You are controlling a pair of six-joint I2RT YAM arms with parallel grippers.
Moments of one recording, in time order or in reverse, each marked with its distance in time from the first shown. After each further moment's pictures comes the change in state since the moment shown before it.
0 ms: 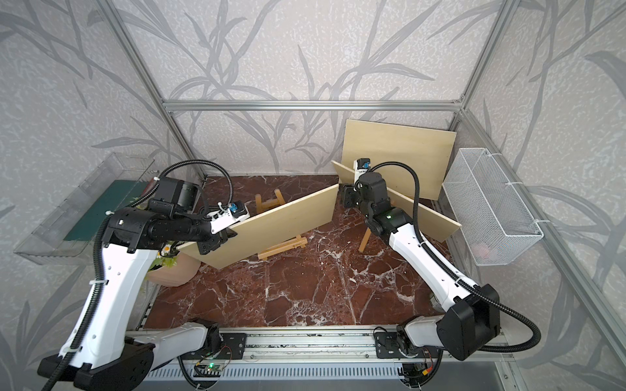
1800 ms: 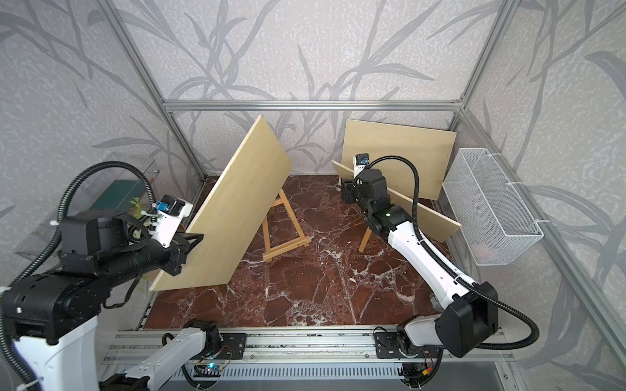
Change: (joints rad) left arm 0.118 -0.236 0.142 -0.040 -0.026 -0.594; right arm 0.005 0.019 0.033 0.040 0.080 -0.115
